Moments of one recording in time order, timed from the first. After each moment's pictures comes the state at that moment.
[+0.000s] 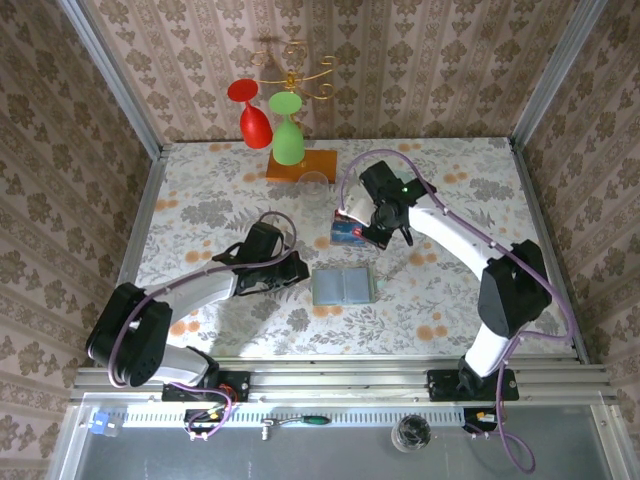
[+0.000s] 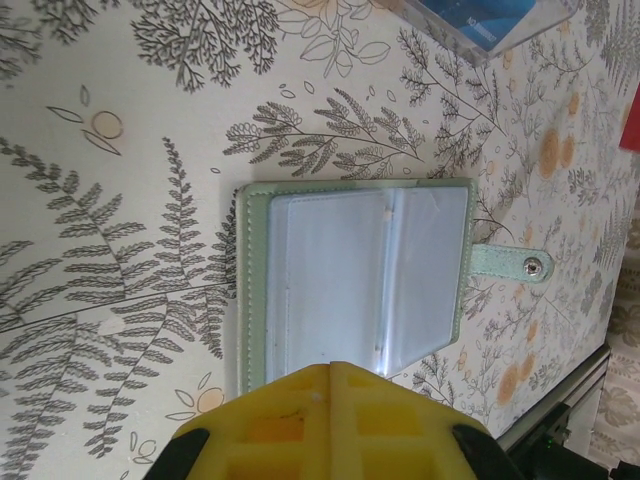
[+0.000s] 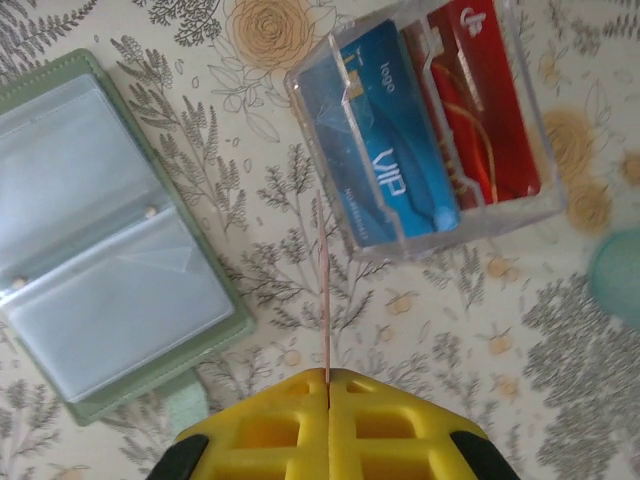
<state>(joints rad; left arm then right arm) -0.60 1.39 0.68 -0.18 0.44 -0.85 0.50 1.73 1.46 -0.91 -0.03 -0.61</state>
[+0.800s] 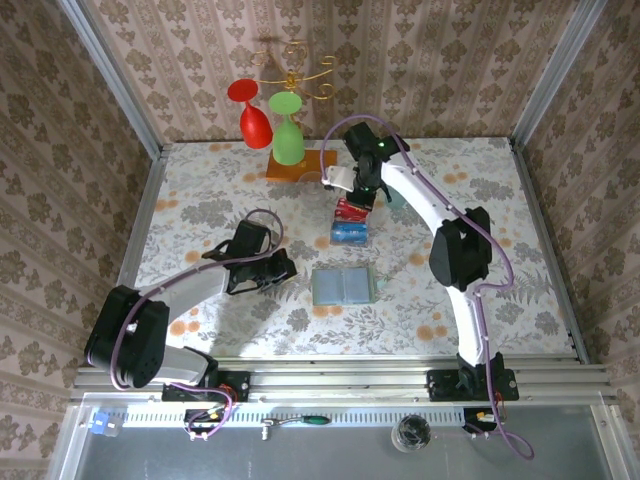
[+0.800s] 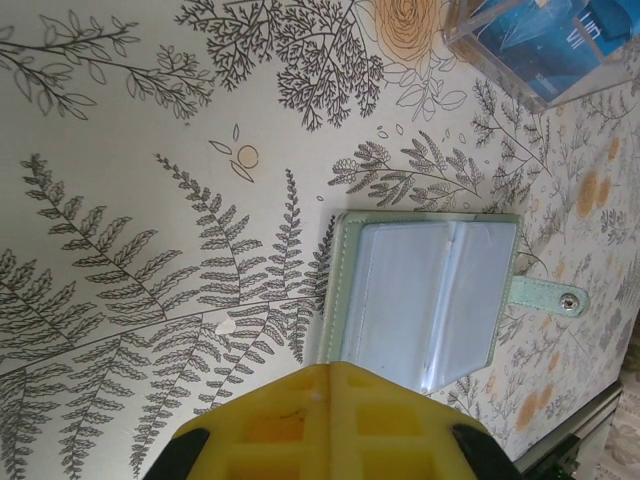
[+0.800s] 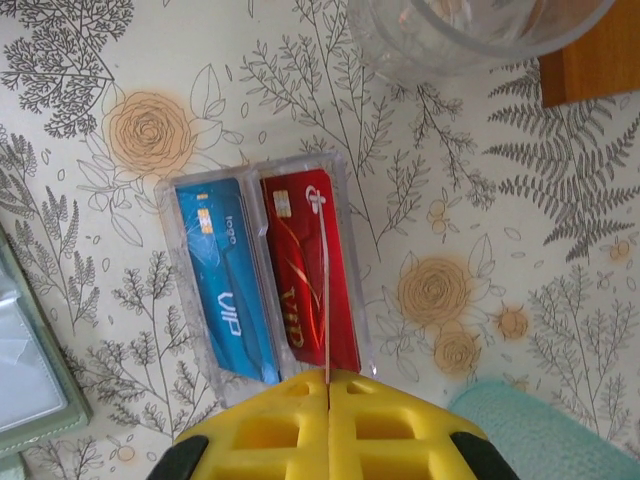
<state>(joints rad) -0.50 1.38 0.68 -0.26 0.44 -0.82 0.44 2.21 2.15 -1.18 -0.08 -0.83</state>
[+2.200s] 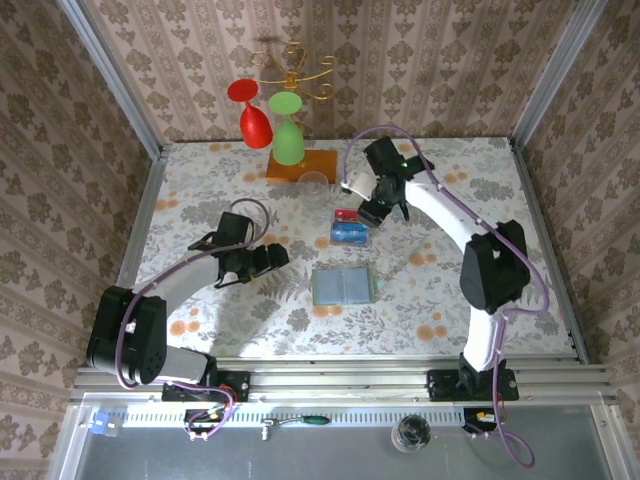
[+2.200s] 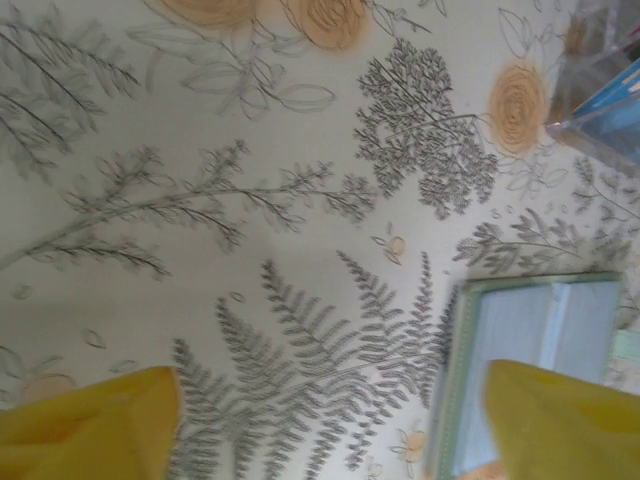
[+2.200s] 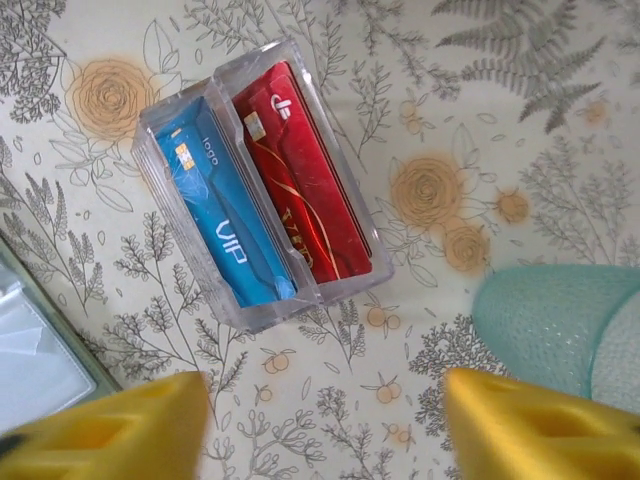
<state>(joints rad) -0.35 1.39 0.74 -0.41 0.34 -0.59 0.40 1.86 1.62 -0.86 -0.03 -0.60</state>
